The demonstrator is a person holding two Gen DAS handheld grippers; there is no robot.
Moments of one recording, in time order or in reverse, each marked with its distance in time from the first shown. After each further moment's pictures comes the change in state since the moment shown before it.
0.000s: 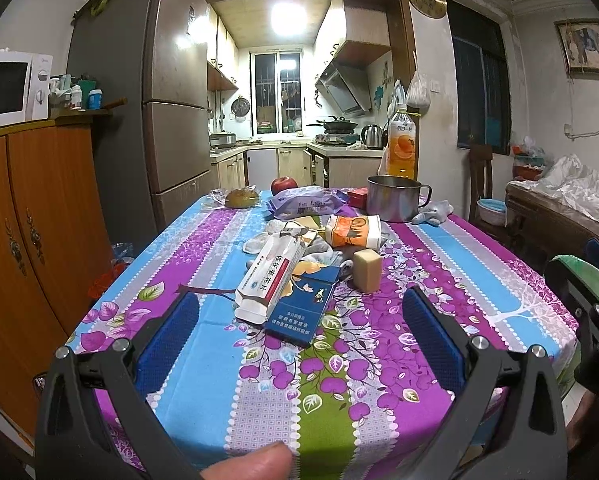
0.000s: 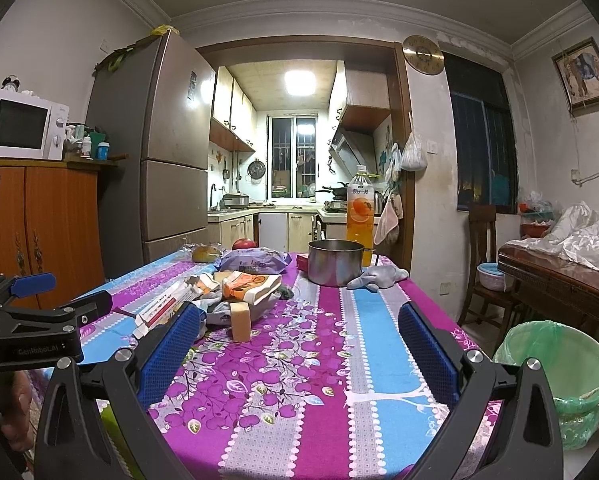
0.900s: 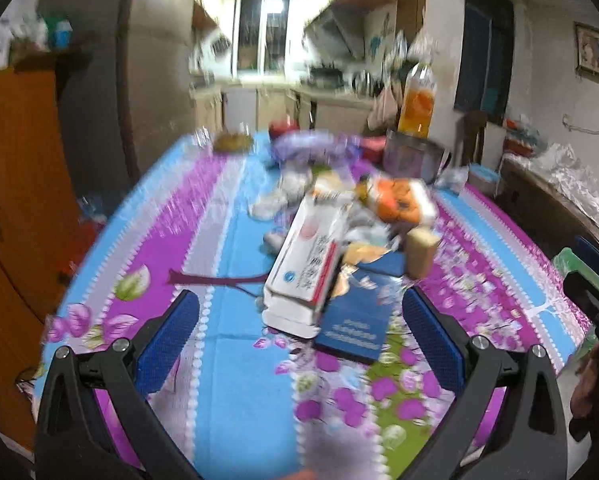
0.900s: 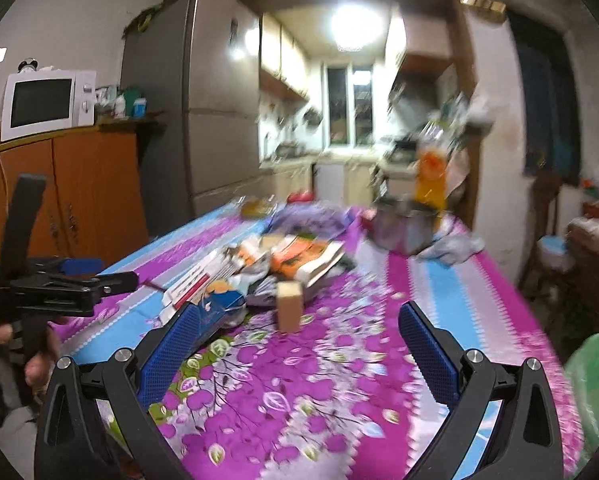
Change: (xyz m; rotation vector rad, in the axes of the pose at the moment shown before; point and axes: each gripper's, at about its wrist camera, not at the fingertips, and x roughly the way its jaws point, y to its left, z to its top) left arm 0.119 0.085 0.022 -0.056 0.282 -0.152; right arm 0.125 0.018 0.016 -0.018 0.257 0.258
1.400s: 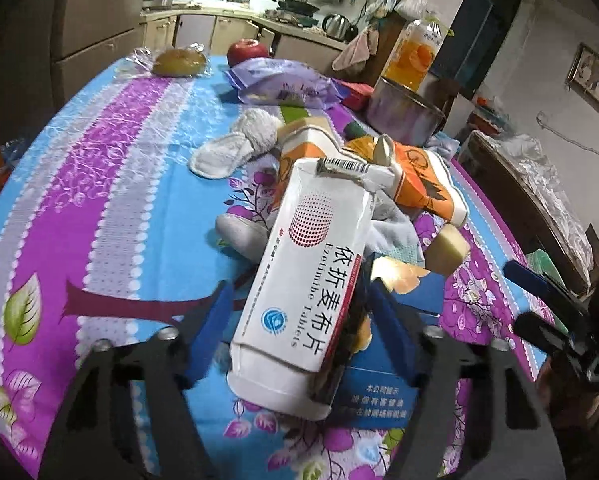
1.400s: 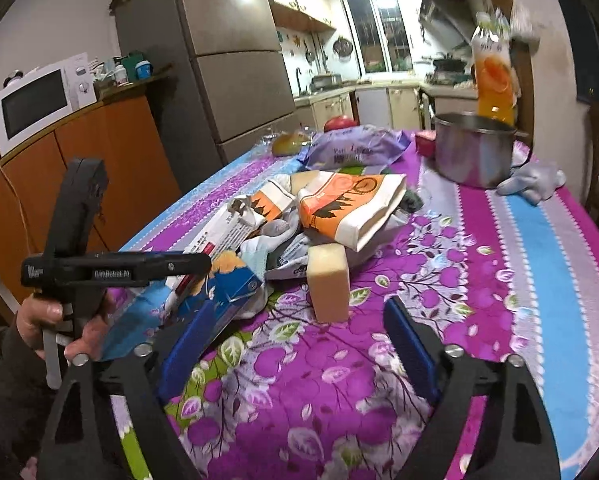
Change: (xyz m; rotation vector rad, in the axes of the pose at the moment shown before) left arm 0.109 0.021 0.025 -0.065 0.216 -0.251; right arm 0.121 -0.012 0.002 0.110 0.233 0.192
